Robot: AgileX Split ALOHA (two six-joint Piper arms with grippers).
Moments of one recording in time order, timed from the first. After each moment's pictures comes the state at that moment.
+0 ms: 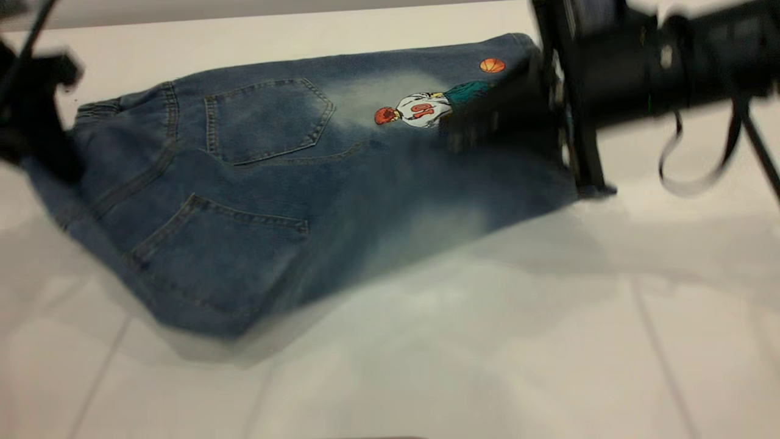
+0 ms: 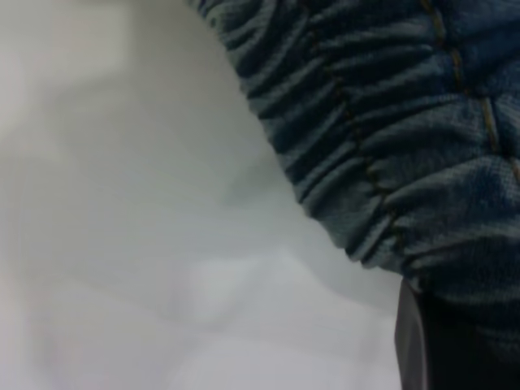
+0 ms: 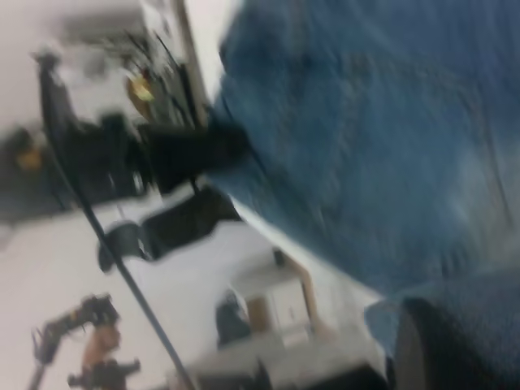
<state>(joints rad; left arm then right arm) 0.05 1.83 -1.02 -0.39 0.68 0.27 0.13 2.14 -0.89 1.81 1.12 -1.07</state>
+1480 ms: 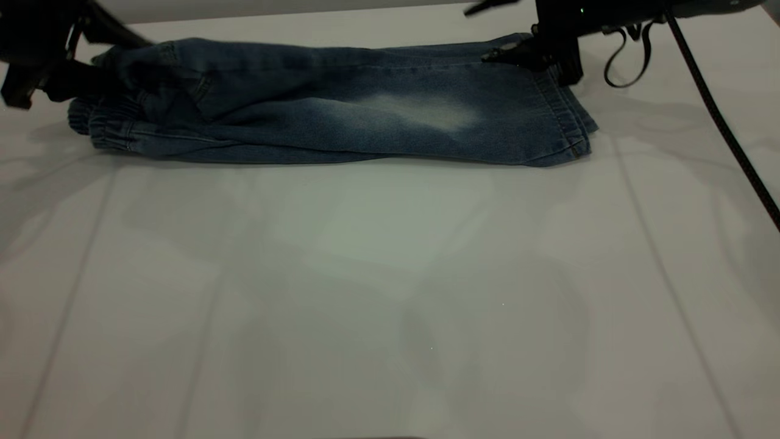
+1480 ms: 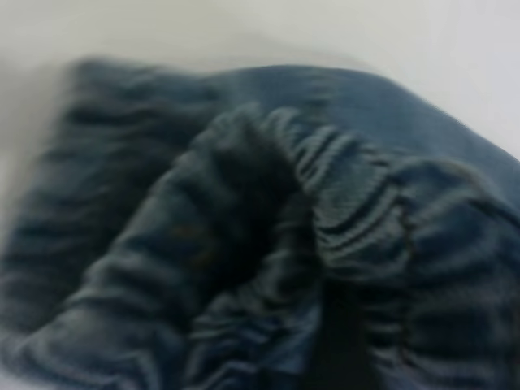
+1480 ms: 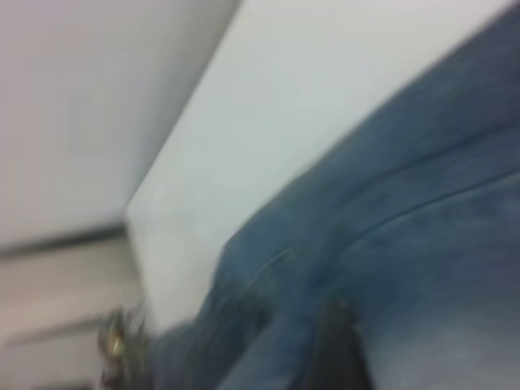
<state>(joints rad) 0.19 2.14 -1.18 -1.51 0.47 1.02 0.06 2.52 -1.63 1.80 0.79 -0.75</state>
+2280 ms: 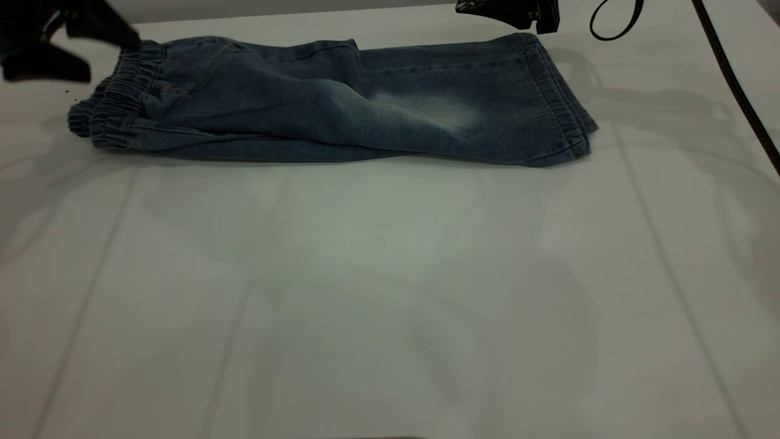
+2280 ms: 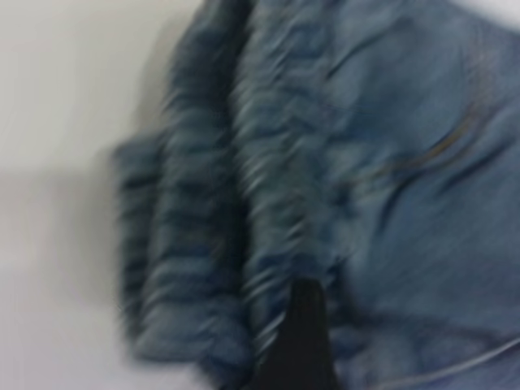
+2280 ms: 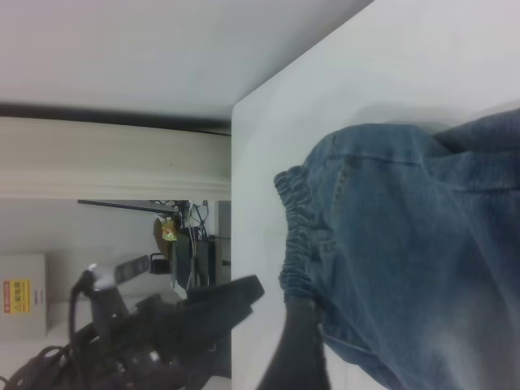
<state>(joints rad) 0.19 2.07 -1.20 -1.09 0.41 0.96 0.05 2.52 -1.72 1.77 1.02 -0.86</state>
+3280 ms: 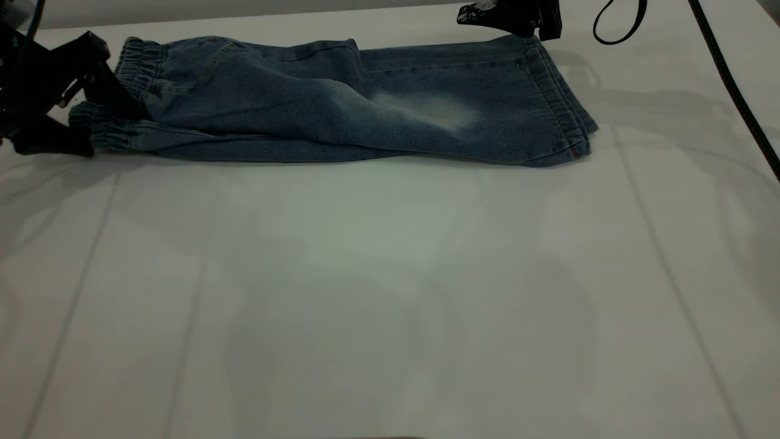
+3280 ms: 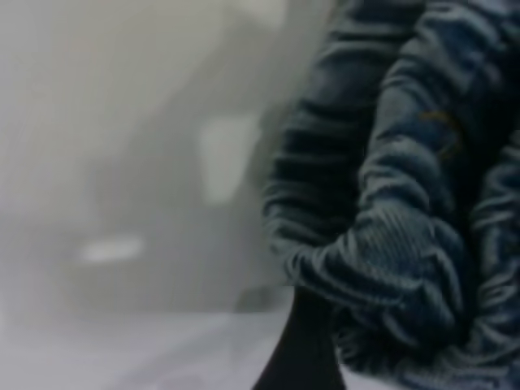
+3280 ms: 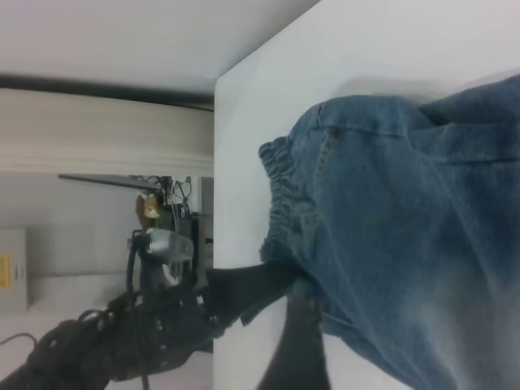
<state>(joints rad) 0.19 2.19 -1.20 -1.09 0.33 0.72 0.05 2.52 -1.72 1.71 1.03 -0.85</state>
